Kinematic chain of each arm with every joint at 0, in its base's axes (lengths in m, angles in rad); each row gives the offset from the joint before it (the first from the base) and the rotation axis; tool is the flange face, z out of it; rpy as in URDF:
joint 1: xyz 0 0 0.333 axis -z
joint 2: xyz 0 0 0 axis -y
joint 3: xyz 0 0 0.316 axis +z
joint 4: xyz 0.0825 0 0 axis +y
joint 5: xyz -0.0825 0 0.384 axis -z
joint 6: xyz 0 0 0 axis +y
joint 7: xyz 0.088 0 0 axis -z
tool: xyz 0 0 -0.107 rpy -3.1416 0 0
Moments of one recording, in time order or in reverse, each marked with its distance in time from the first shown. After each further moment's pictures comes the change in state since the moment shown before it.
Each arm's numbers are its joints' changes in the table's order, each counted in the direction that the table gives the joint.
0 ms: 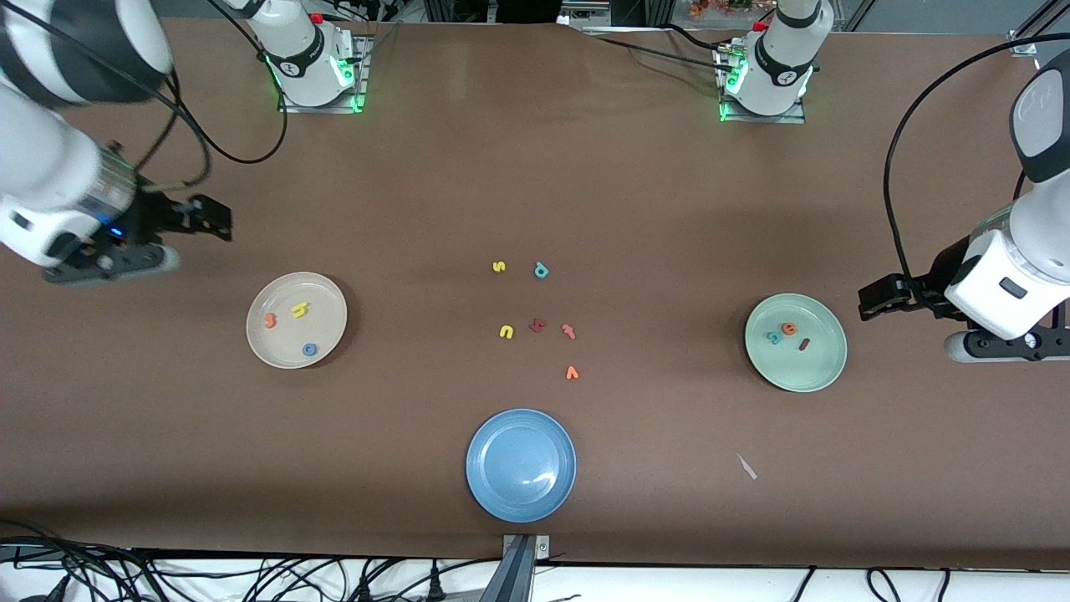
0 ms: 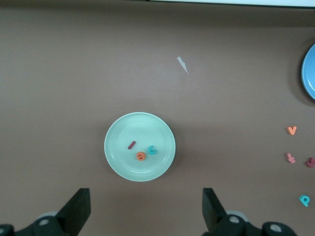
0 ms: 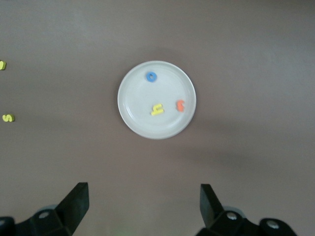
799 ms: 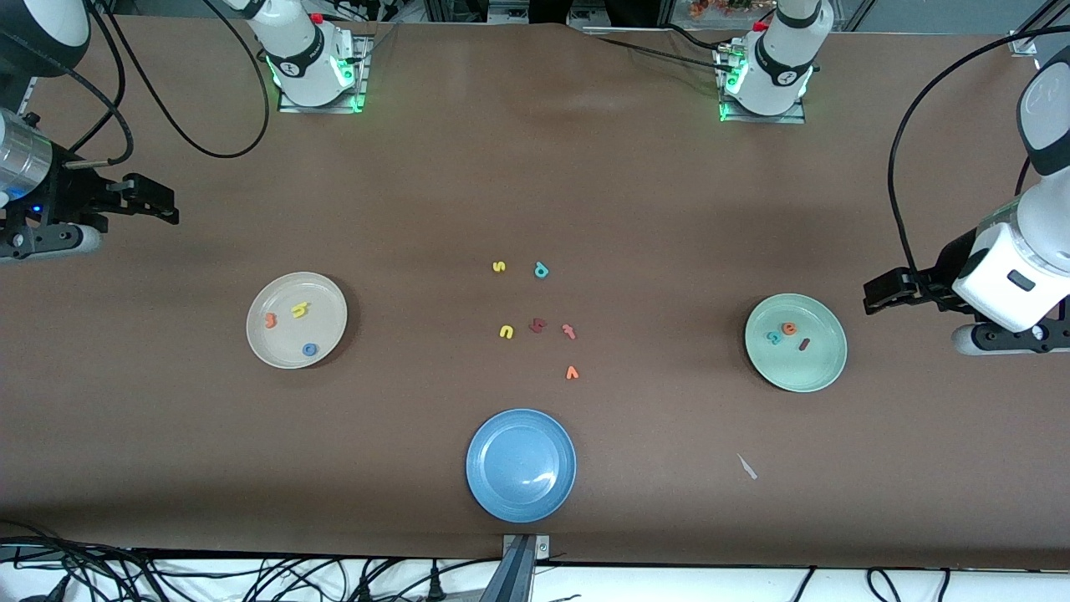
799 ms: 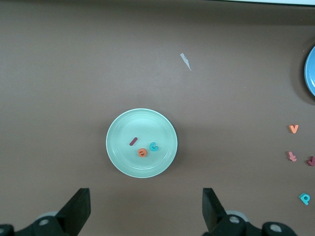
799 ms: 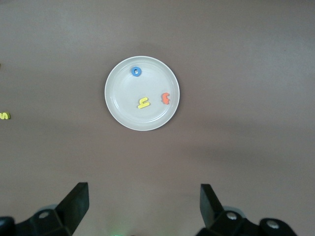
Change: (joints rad) left arm -0.006 0.024 0.008 0.036 0.009 -0.008 -0.001; right arm -0.024 -0.005 -0.090 -0.031 -0.015 0.026 -0.066
